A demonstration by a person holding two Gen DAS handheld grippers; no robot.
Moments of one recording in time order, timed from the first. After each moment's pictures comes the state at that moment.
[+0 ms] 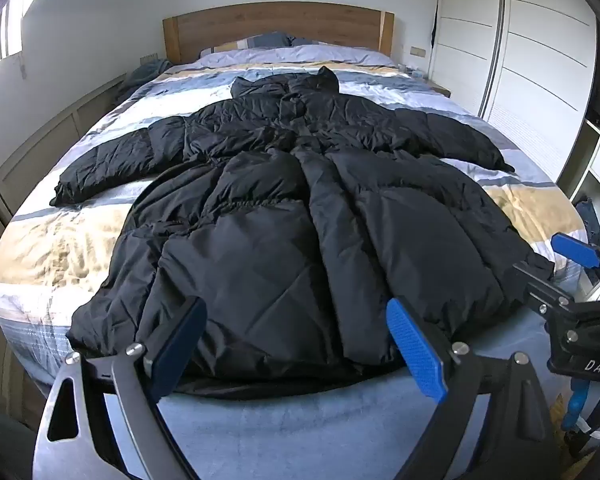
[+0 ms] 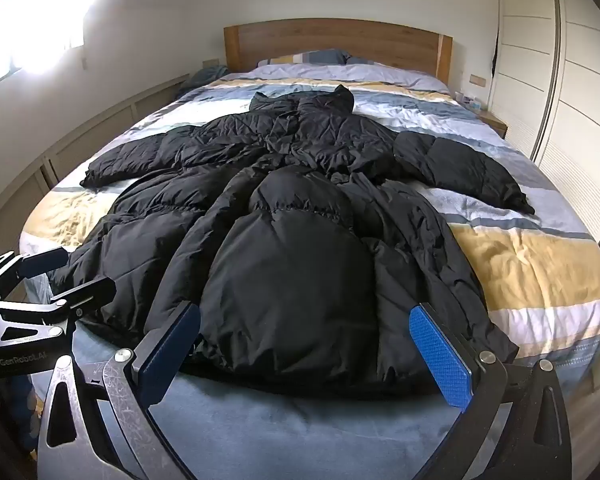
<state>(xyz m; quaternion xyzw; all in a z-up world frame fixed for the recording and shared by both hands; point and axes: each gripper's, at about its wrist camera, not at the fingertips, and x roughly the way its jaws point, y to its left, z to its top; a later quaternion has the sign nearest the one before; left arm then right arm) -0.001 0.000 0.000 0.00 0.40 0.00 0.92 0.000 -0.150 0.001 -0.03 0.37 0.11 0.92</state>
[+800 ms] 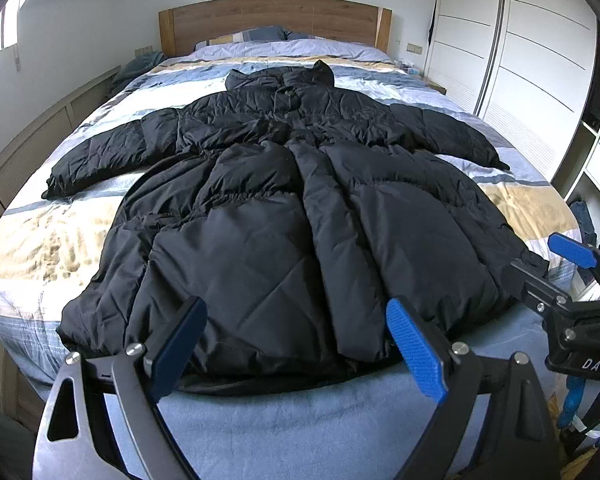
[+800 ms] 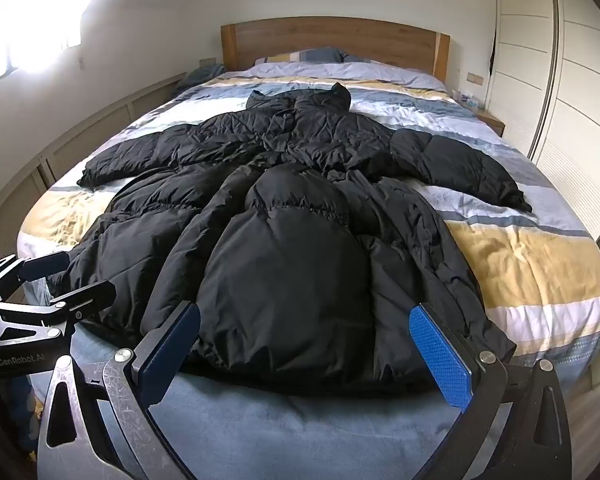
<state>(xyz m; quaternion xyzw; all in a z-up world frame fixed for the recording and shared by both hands) 0.001 -0.006 -0.009 -0.02 0.41 -0.01 0.91 0.001 -0.152 0.000 -0.03 0.38 0.11 0.92</state>
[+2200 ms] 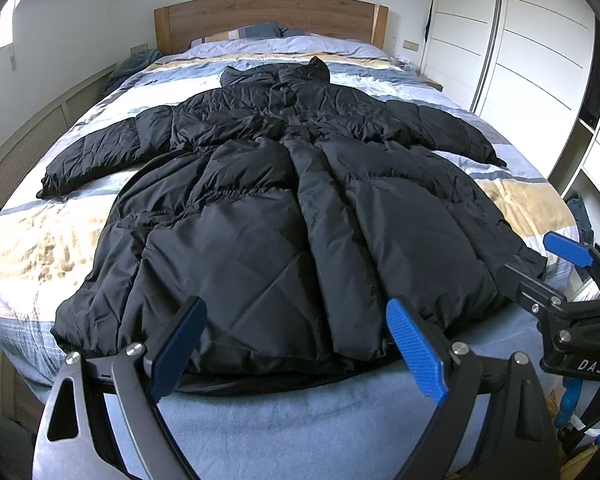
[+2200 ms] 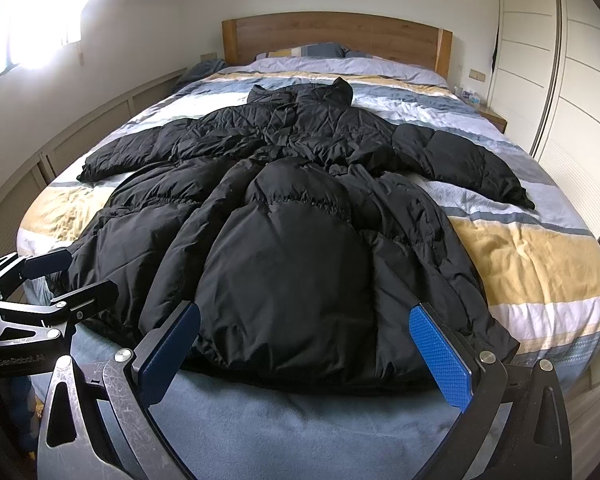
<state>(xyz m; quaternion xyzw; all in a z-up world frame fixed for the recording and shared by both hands) 0.001 -0.015 -0.008 -0.01 0.42 -0.02 0.91 0.002 -0.148 -0.004 -0.04 0.38 0.11 0.92</state>
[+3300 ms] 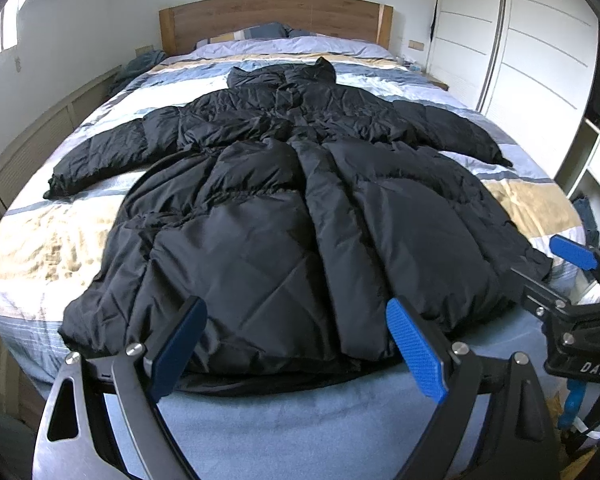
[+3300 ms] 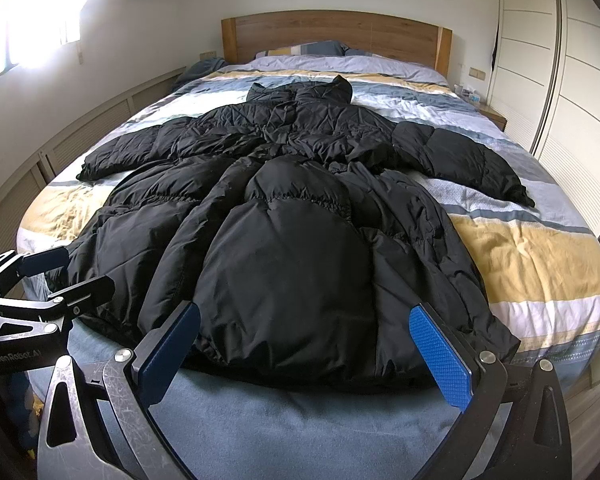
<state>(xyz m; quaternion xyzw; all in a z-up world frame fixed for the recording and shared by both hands) -0.001 -0.004 -0.012 -0.01 0.42 0.00 0.91 0.002 -0.149 -0.006 -0.03 0.39 0.11 0.92</state>
